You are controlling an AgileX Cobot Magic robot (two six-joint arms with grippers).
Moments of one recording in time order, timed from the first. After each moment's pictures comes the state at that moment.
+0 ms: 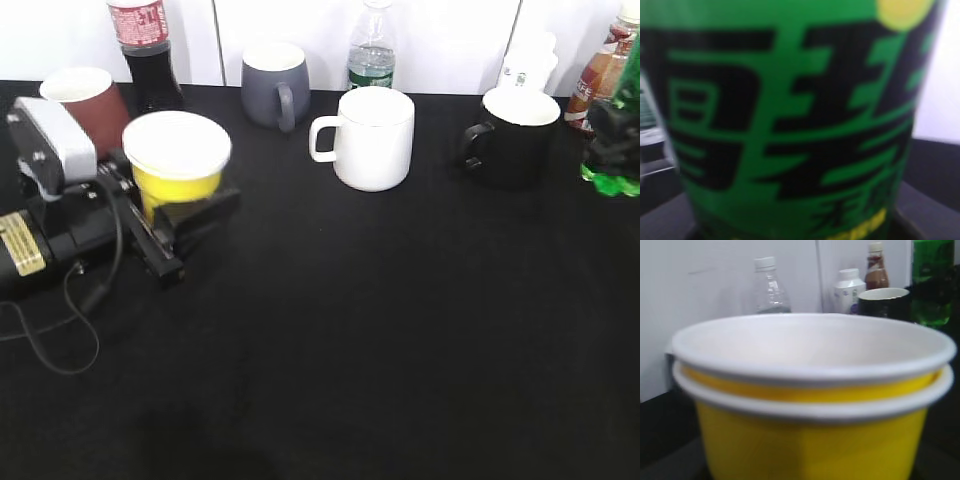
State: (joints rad) left arm -0.30 1.77 -0.47 0.66 -1.21 -0.15; right arm -0.03 1.69 -0.48 -0.19 -1.11 0.02
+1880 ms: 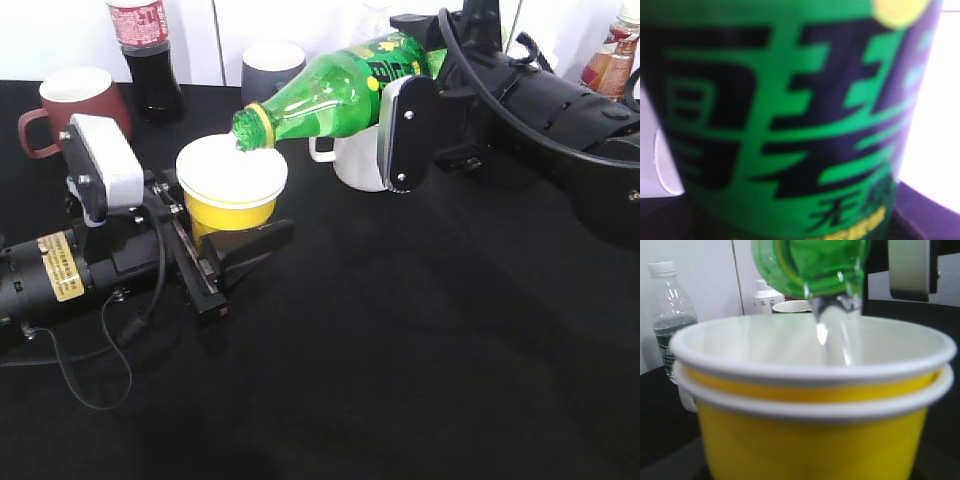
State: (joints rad) left arm -0.46 1.77 -0.47 0.63 -1.21 -0.16; right arm 0.54 1.67 -0.78 0.05 -0.78 -1.57
